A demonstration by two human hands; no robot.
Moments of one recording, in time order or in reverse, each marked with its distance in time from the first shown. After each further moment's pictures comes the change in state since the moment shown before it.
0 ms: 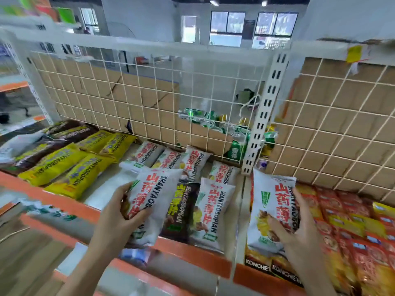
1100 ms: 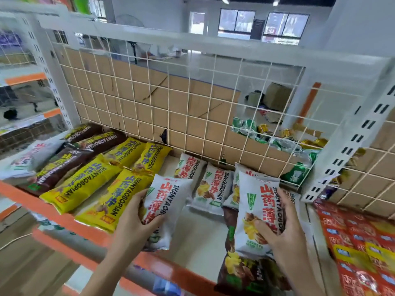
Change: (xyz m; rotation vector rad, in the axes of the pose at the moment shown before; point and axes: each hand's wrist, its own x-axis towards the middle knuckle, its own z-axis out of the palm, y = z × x) left_hand 0.115 -0.117 -0.075 0.106 -0.042 -0.108; right_hand 0.043 -0.025 0.196 -0.070 -0.082 0.027
